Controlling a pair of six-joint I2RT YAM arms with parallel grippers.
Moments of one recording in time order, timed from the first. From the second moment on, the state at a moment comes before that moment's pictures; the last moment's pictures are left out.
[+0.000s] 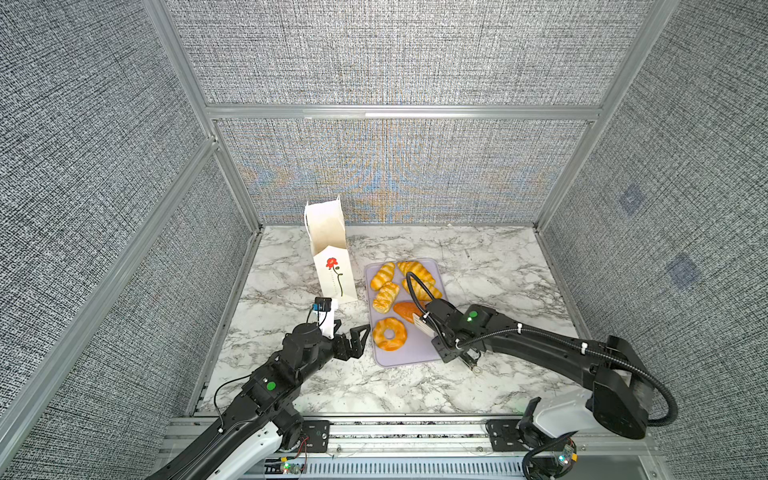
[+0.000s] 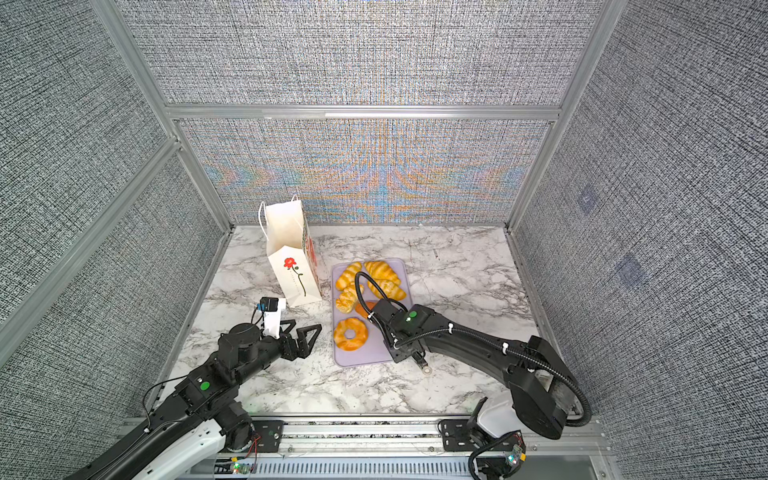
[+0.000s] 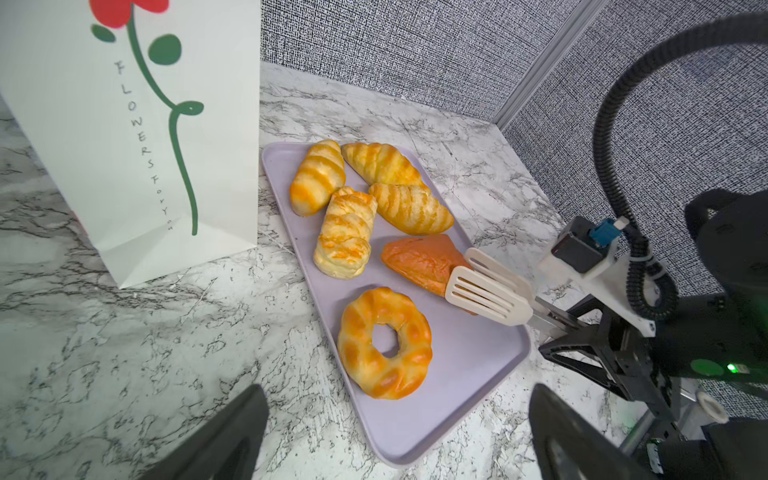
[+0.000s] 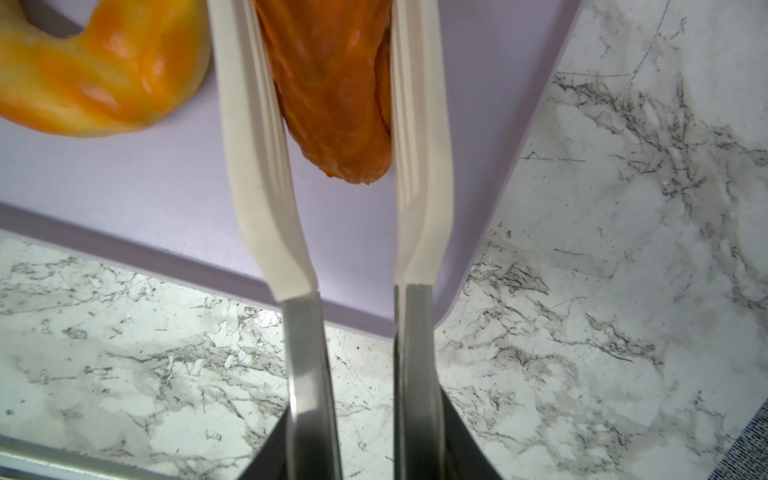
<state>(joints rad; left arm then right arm) -0.71 0.56 0.44 -0.29 -0.01 -0.51 0.90 1.44 1.01 -0.93 0.26 0.35</state>
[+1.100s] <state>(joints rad) -0.71 0.58 0.51 -0.30 0.00 -0.44 0.86 1.28 0.97 -0.81 0.13 0.34</state>
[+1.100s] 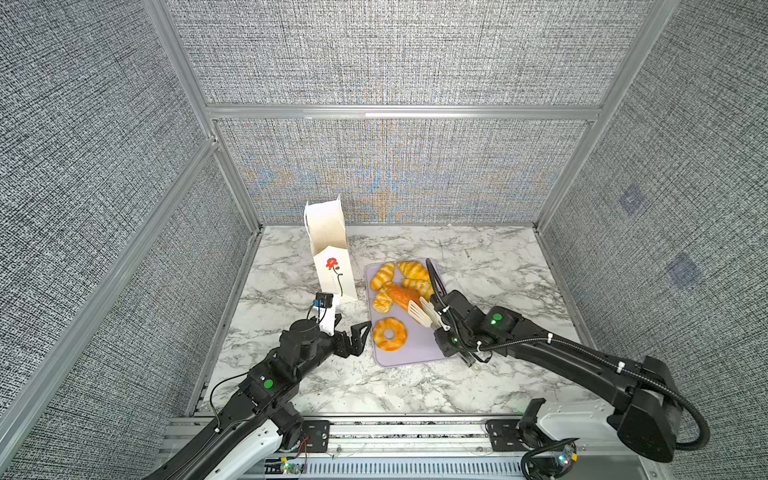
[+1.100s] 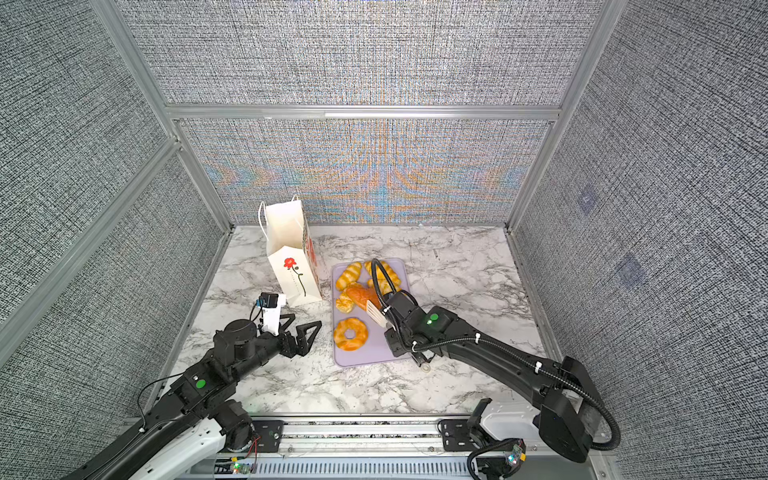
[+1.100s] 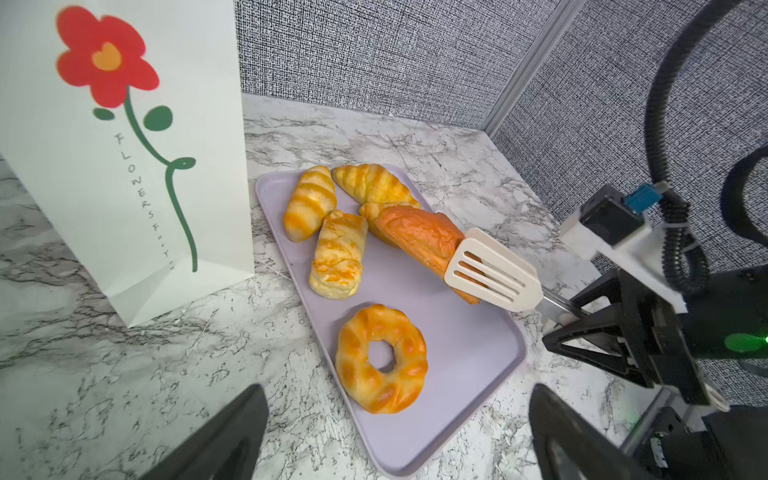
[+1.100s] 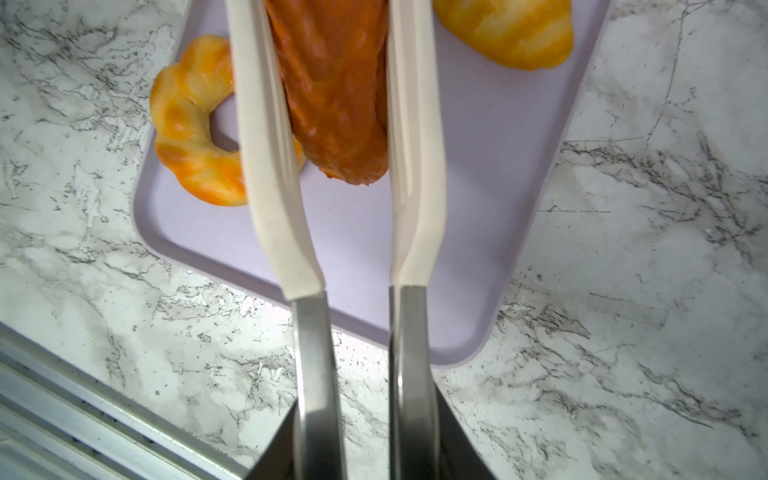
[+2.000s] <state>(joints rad) -0.61 0.60 0.65 -0.45 -0.14 -0.40 0.86 1.27 1.14 -0.70 0.02 0.29</state>
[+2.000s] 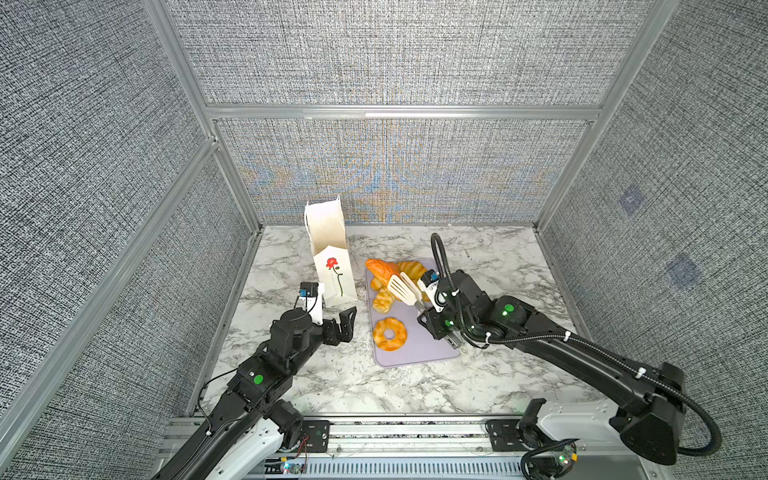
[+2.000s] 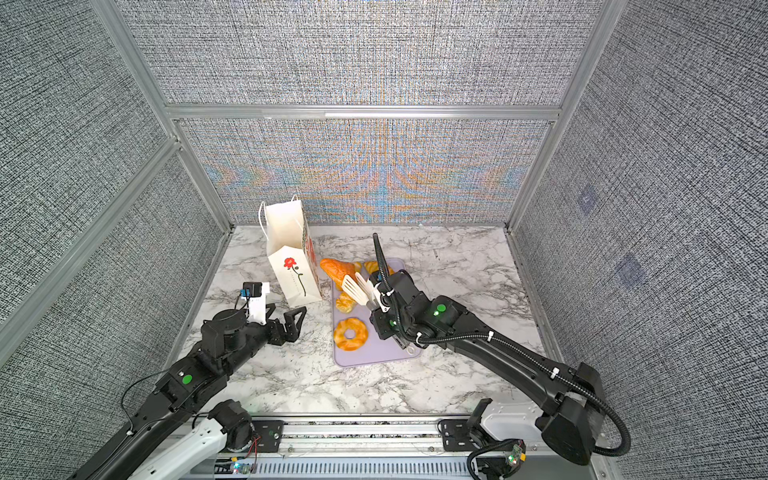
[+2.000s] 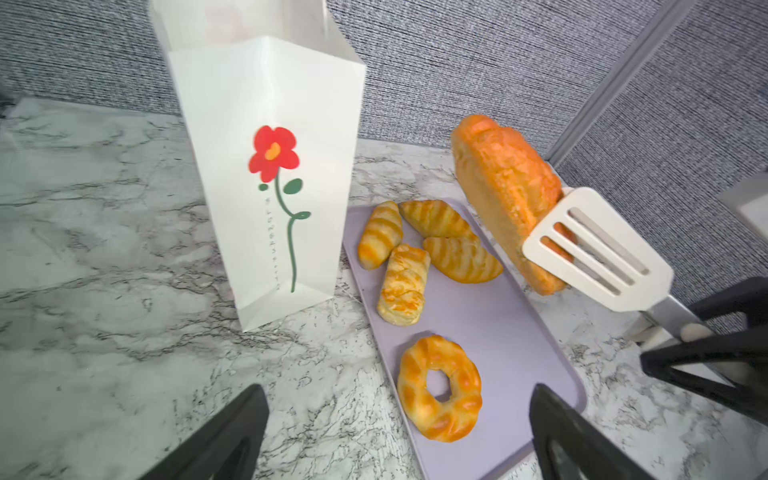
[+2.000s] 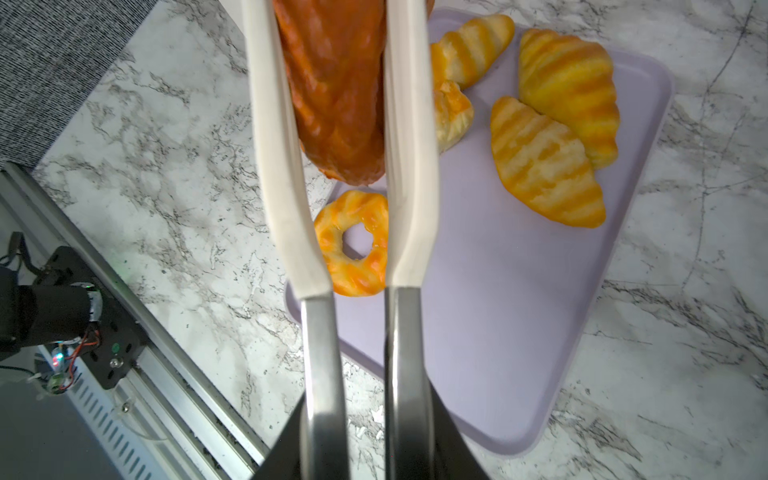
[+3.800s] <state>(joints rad) -0.47 0.57 0.62 -0.52 -0.12 -0.41 0.86 1.83 1.75 -0.37 -0.20 0.36</state>
